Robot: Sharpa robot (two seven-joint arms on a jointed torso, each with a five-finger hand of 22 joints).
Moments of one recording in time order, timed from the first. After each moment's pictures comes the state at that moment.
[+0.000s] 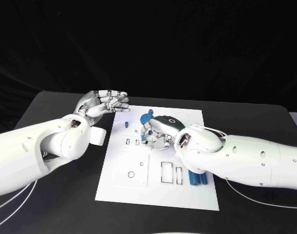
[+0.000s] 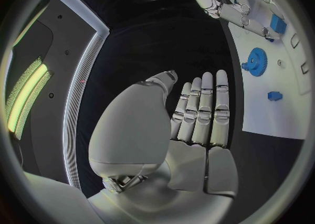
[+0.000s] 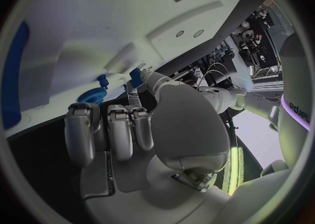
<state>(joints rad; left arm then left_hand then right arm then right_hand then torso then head) 1.21 -0.86 -0.01 1.57 -0.08 -0.34 0.39 1.47 -0.19 0.38 0.23 0.24 0.88 0.21 0.28 0.17 1.09 0.15 0.12 0.07 1.04 0.10 0.31 0.31 0.17 0.99 0.21 0.33 0.09 1.18 -0.65 -0.12 1.57 -1.56 -0.43 -0.21 1.33 -0.11 0.44 0.15 0.16 1.00 0.13 0.23 0.37 1.47 0.05 1.57 1.31 1.47 -0.02 1.57 1.31 0.03 1.47 0.09 1.47 1.31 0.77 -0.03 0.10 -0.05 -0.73</state>
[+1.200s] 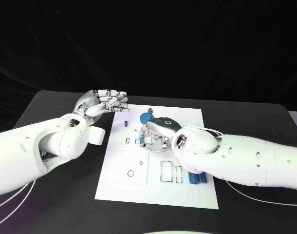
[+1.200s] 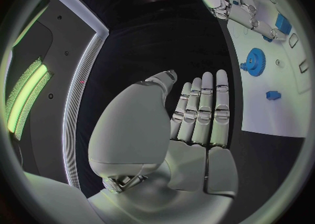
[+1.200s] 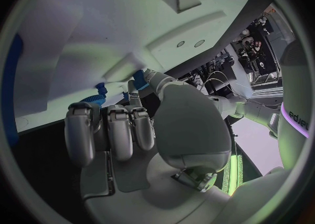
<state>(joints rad) 1.21 -0.86 -0.01 1.57 -0.09 -0.34 0.38 1.47 -0.19 0.38 0.23 0.24 0.88 0.21 0.28 0.17 1.09 0.15 0.11 0.07 1.04 0.11 0.31 0.31 0.17 0.99 0.21 0.32 0.09 1.17 -0.63 -0.12 1.56 -1.61 -0.38 -0.23 1.28 -0.16 0.44 0.16 0.16 0.97 0.14 0.23 0.39 1.47 0.05 1.57 1.31 1.47 -0.02 1.57 1.31 0.03 1.47 0.09 1.46 1.31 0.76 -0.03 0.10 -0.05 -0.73</state>
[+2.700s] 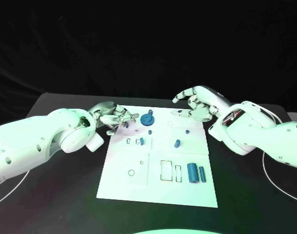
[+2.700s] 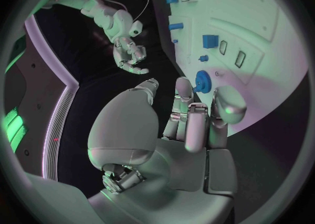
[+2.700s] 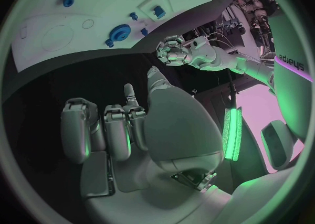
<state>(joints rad) 1.24 -0.80 -0.01 1.47 -0.64 -0.08 -0.09 1.18 -0.11 0.20 0.29 0.24 0.86 0.11 0.53 0.41 1.15 0.04 0.95 0.79 1.46 -0.02 1.54 1.31 0.11 1.37 0.06 1.29 1.00 1.29 -0.96 -0.11 1.69 -1.24 -0.58 0.01 1.40 -0.07 0.02 0.28 0.18 0.87 0.17 0.20 0.36 1.47 0.10 1.55 1.31 1.47 0.03 1.57 1.31 0.03 1.47 0.13 1.39 1.31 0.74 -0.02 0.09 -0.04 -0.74</state>
